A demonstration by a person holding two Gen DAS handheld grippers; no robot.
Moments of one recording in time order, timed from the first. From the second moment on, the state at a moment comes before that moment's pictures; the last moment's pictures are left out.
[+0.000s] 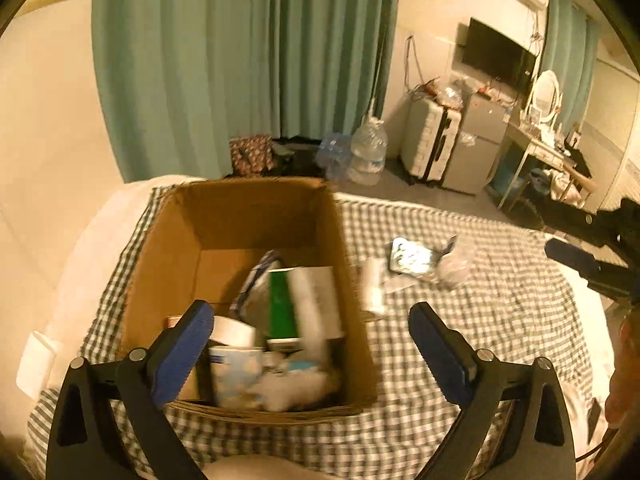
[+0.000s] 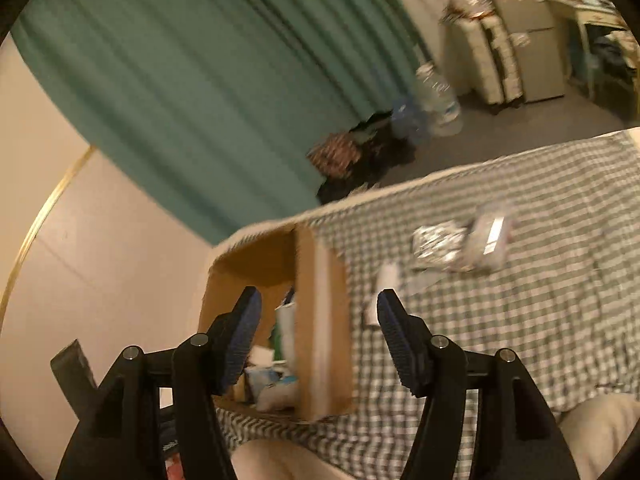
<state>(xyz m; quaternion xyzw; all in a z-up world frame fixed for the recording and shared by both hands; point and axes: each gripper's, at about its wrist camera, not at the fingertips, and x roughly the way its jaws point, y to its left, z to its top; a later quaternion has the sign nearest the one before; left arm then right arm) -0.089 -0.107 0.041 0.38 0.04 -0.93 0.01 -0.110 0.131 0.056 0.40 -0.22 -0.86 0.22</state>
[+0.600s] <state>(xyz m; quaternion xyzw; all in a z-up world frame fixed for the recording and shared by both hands) -0.132 0.048 -0.030 0.44 -0.04 -0.90 -0.03 -0.111 0.266 0.000 0.40 -0.26 -0.87 0.12</state>
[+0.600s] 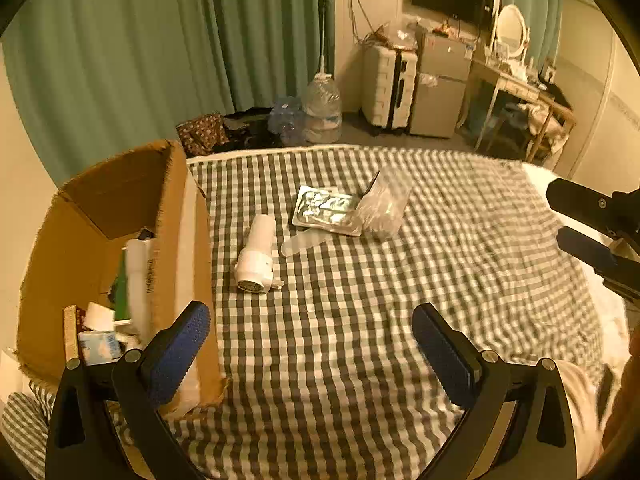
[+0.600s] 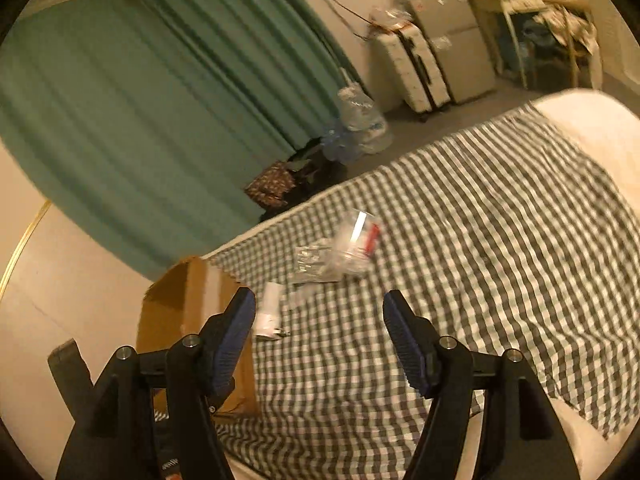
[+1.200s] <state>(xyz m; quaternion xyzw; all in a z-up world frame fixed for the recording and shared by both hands) -0.243 0.034 -0.116 0.49 -0.03 -0.87 0.01 -0.191 0.273 -0.094 0.47 -0.23 -0.84 0.11</state>
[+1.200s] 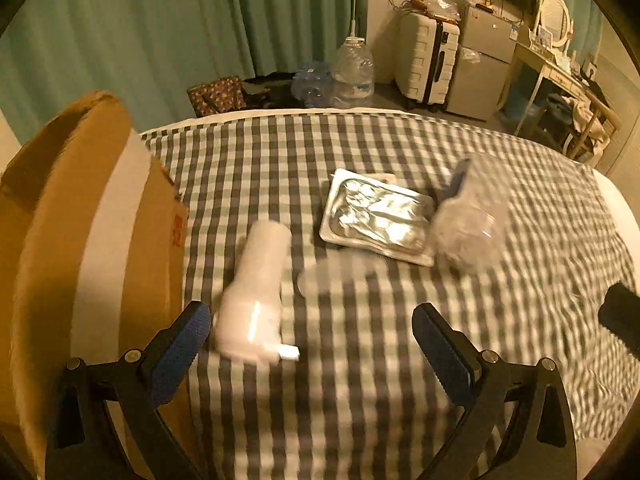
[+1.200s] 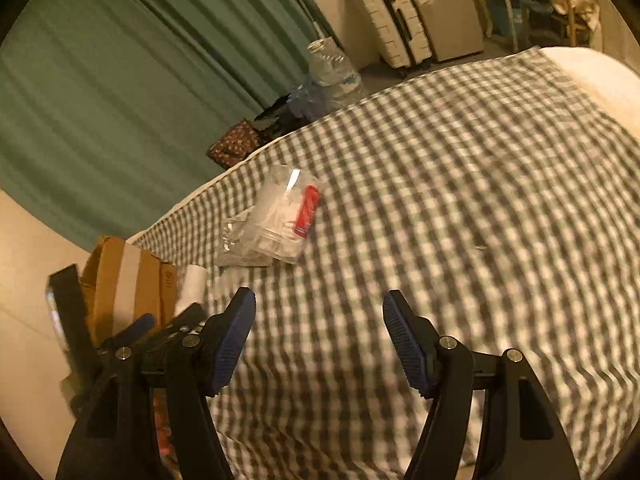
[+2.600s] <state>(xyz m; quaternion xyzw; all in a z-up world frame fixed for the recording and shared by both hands) -0.185 0.051 -0.078 0.50 0.00 -0.87 -0.03 -0.186 0.265 -0.083 0.48 -0.25 -0.83 0.12</state>
